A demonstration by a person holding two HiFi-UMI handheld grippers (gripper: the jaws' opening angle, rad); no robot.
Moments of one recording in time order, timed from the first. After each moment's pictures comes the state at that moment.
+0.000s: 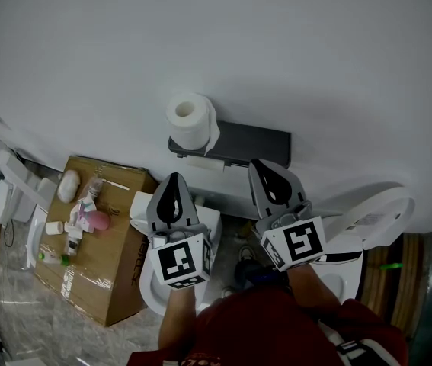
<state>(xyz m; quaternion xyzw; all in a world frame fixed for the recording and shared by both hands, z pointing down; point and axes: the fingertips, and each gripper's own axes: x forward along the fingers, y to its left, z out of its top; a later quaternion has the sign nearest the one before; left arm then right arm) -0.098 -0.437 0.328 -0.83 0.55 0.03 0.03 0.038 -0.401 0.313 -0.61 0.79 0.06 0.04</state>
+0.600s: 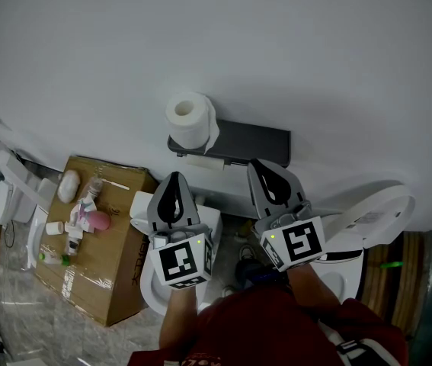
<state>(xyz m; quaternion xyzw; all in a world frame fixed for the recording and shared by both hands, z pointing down) -0.095 -0.432 0.323 -0.84 0.55 0.04 0.03 0.036 -0.397 0.312 -0.61 0.79 0.06 0.03</state>
